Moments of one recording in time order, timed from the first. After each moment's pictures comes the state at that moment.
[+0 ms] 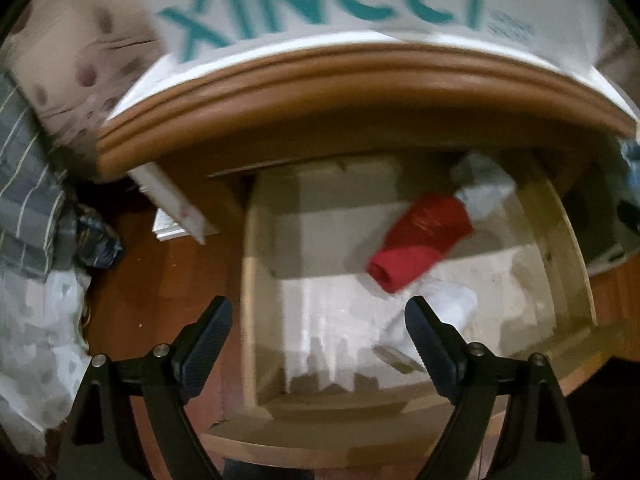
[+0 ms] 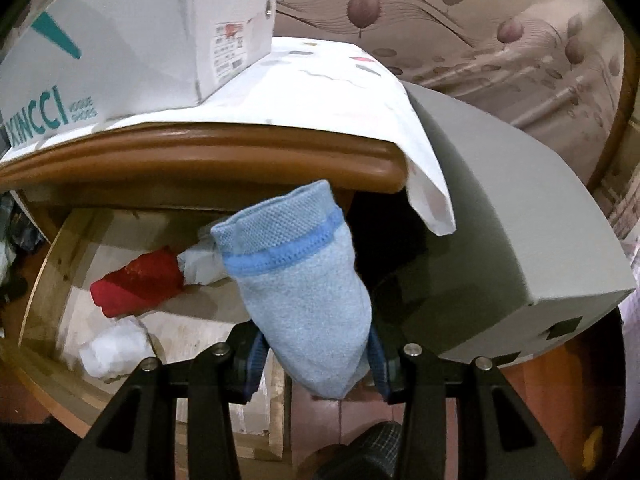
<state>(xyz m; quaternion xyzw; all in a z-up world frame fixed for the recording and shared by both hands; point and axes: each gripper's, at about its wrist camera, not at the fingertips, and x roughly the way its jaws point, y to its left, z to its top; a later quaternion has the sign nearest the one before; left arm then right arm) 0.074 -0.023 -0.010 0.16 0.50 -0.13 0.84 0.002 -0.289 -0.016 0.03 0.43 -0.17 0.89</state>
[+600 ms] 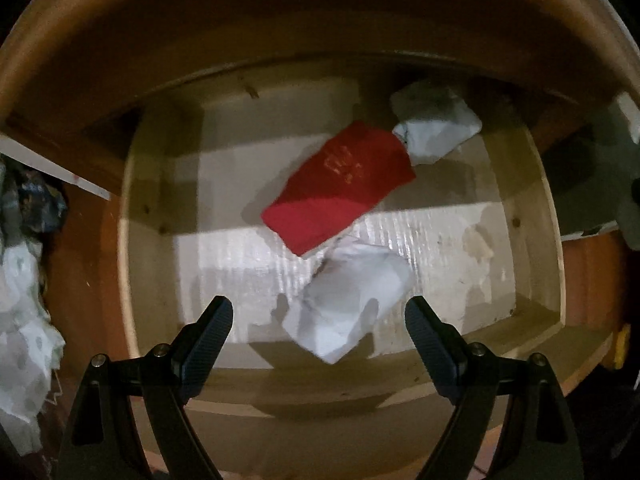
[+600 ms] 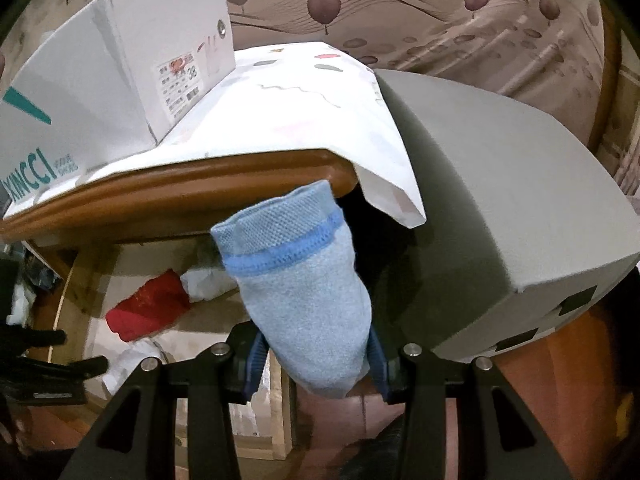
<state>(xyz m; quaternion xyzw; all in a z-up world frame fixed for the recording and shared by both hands) 0.095 -0.085 -0.065 0.13 0.64 -0.16 0.74 -0.007 -0.317 -0.006 0.11 0.42 -0.16 0.89</state>
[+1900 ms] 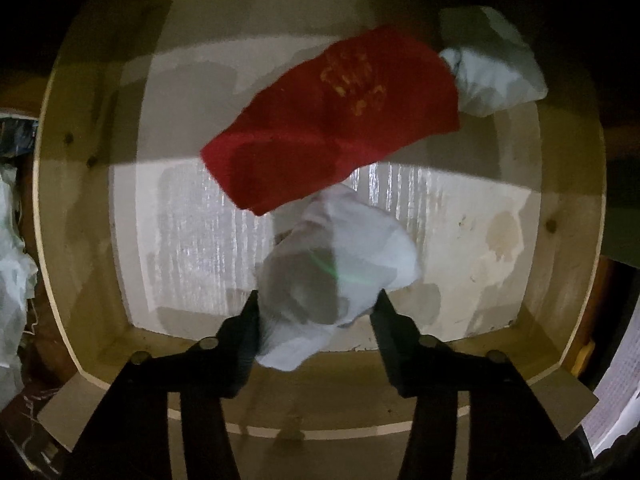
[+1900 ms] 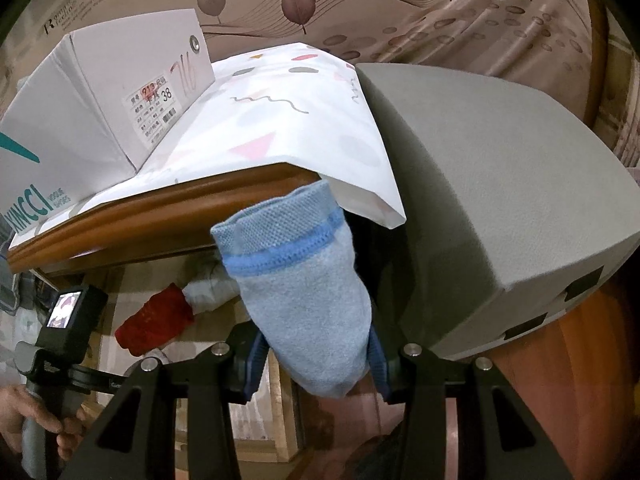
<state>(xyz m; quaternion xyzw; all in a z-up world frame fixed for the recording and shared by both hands) 0.112 -0.083 -0.127 0.08 0.76 -0.11 0.64 -0.009 -0.336 -0.002 0.15 0.42 -0.16 0.88</state>
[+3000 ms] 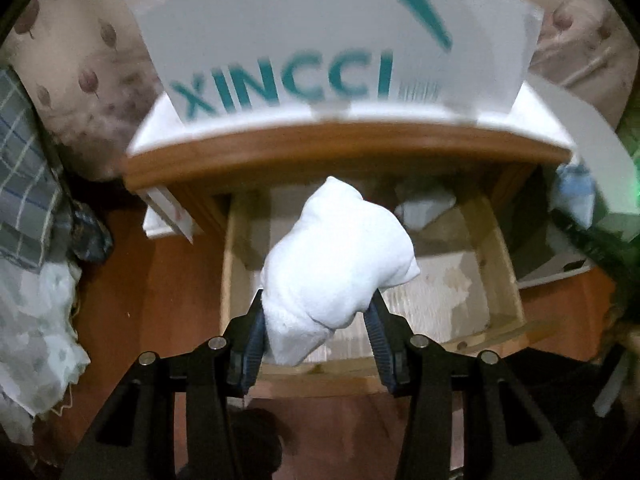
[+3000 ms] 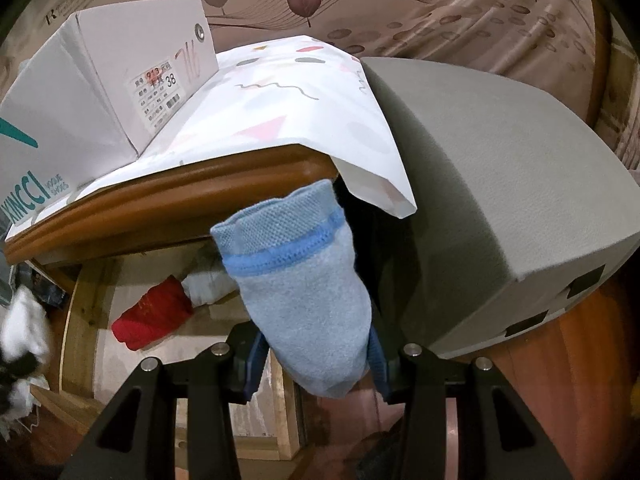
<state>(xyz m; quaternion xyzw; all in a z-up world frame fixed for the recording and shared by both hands) 0.031 -0.035 0.068 0.12 0.49 -0.15 0.85 -0.005 -0.330 -0.007 0.14 0.43 -0.16 0.88</state>
